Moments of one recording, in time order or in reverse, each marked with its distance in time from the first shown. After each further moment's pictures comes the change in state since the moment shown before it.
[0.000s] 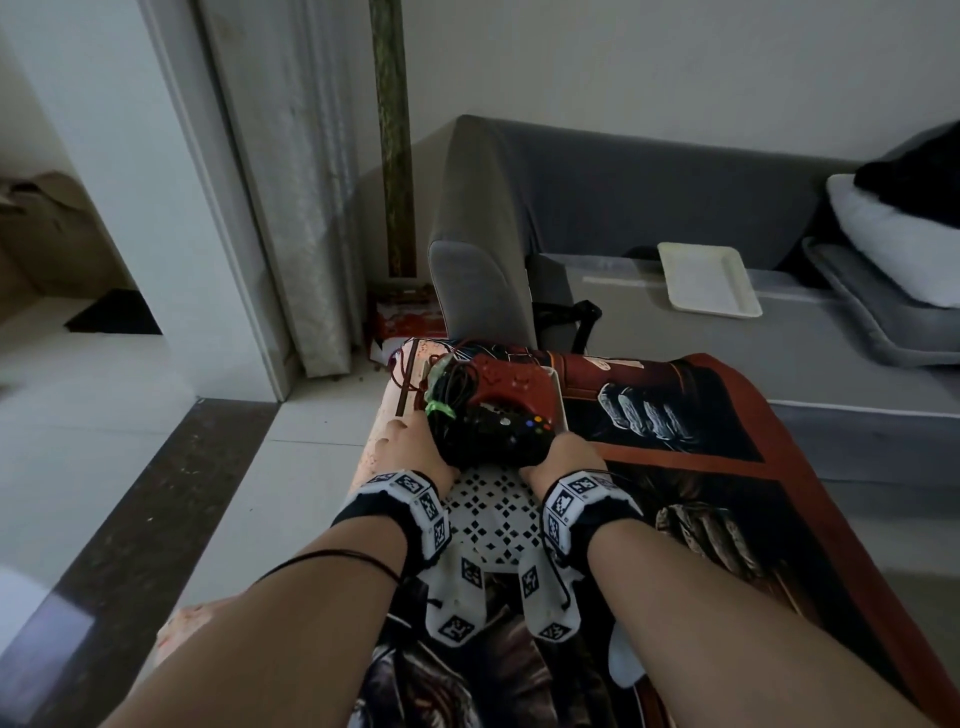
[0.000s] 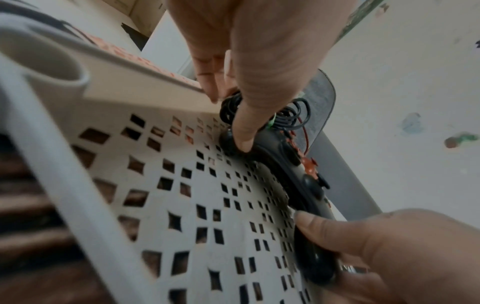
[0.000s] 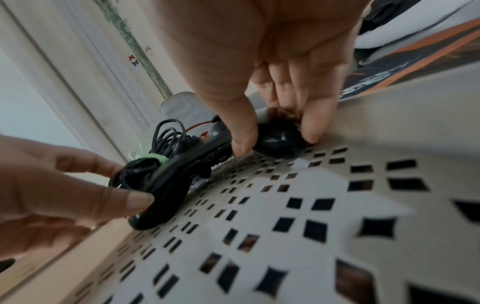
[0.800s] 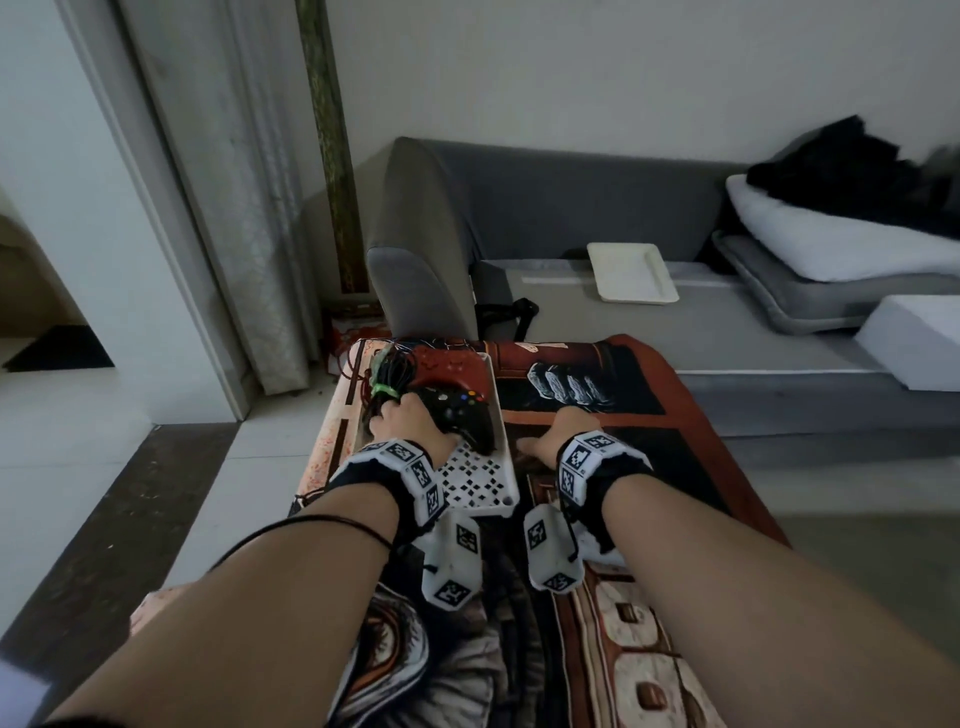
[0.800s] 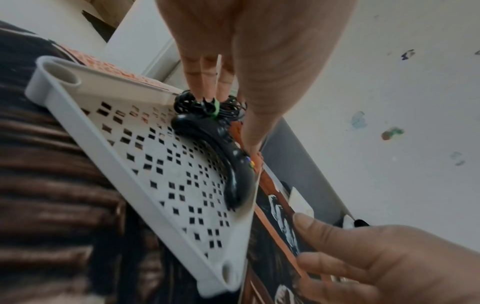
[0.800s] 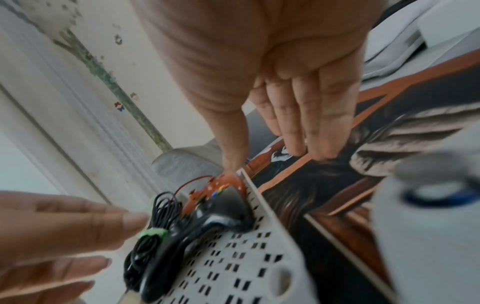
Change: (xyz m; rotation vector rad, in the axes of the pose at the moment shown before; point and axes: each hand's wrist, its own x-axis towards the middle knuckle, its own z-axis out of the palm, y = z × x) left_hand -0.071 0.052 -0.003 0.051 -0.016 0.076; right_hand -0.057 0.066 -0.074 0.099 -0.061 0.009
